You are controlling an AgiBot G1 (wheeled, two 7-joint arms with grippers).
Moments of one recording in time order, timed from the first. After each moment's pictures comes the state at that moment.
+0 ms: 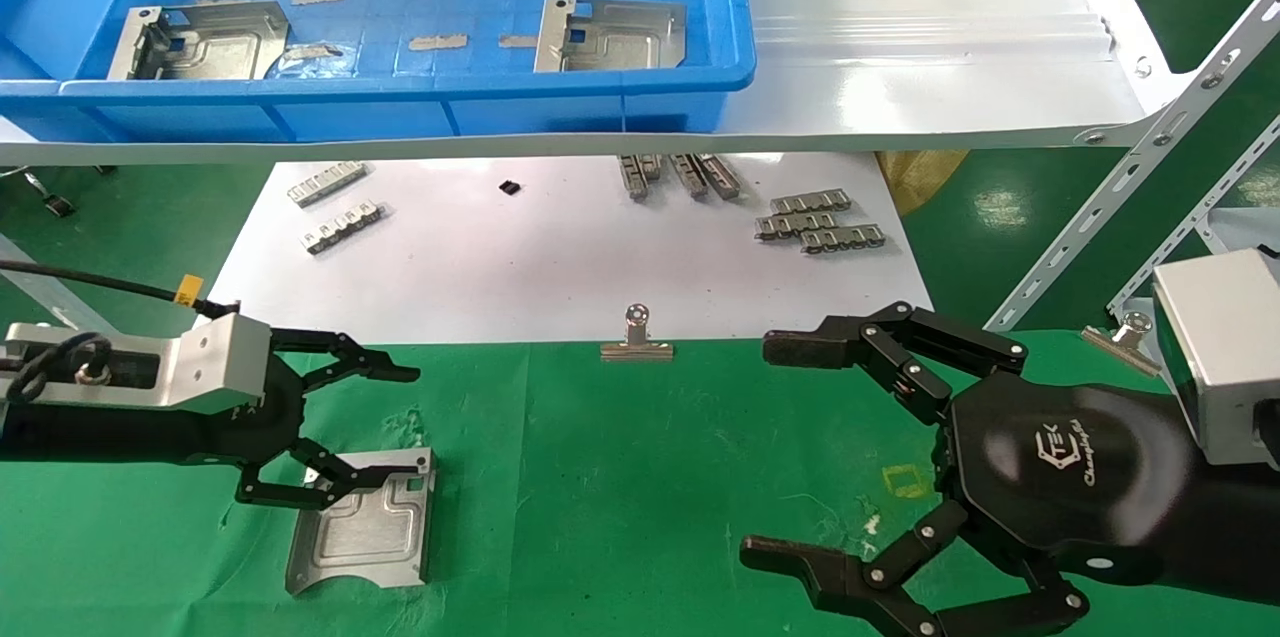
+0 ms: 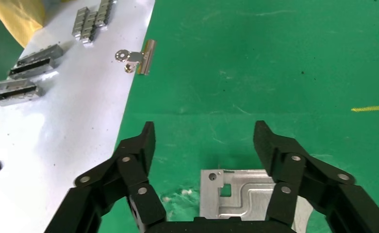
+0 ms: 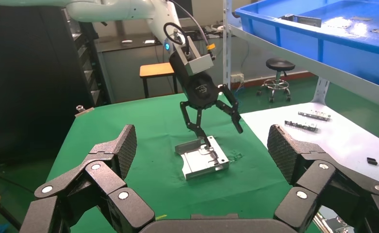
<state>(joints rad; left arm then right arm) -1.73 0.85 1.07 -0.28 0.99 1.60 0.56 1.09 -0.57 -0.38 1.25 -0.66 -1.45 0.13</state>
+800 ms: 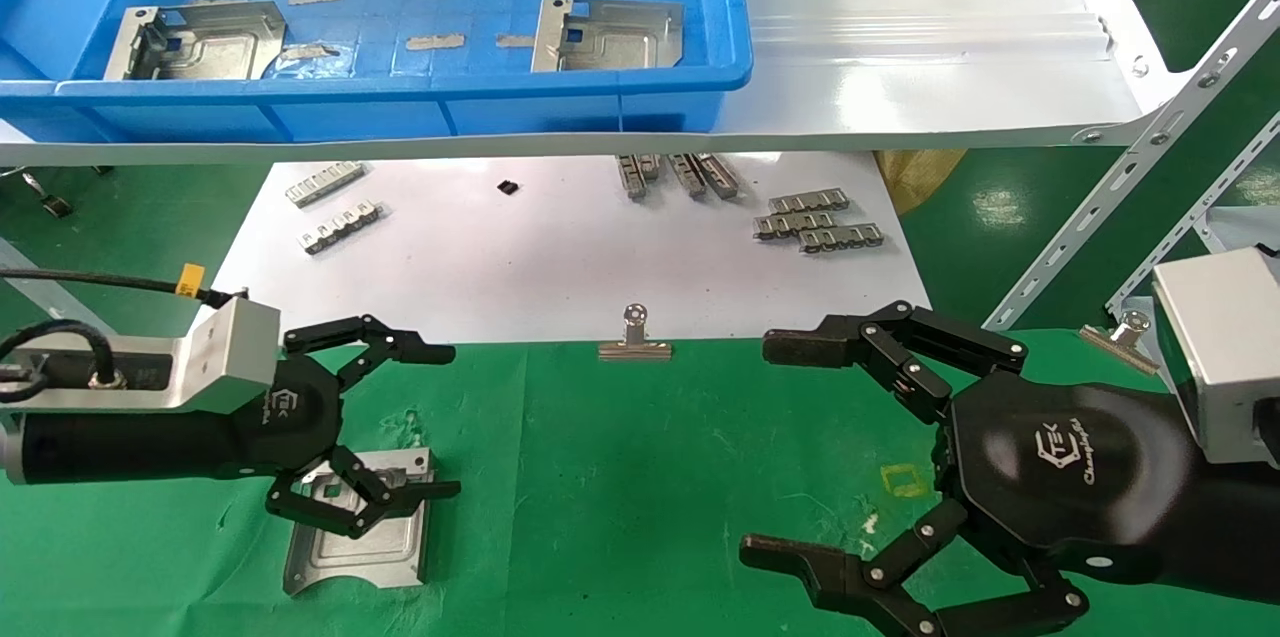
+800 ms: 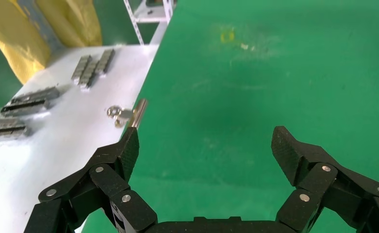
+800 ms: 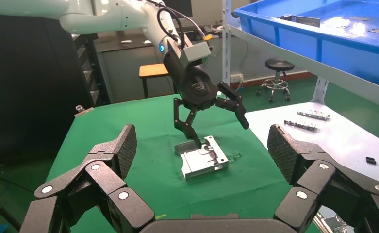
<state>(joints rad) -1.55 0.78 0.85 -0.55 0.91 1.57 0.35 1.09 -0.57 -0.38 1.25 -0.66 -1.45 0.13</state>
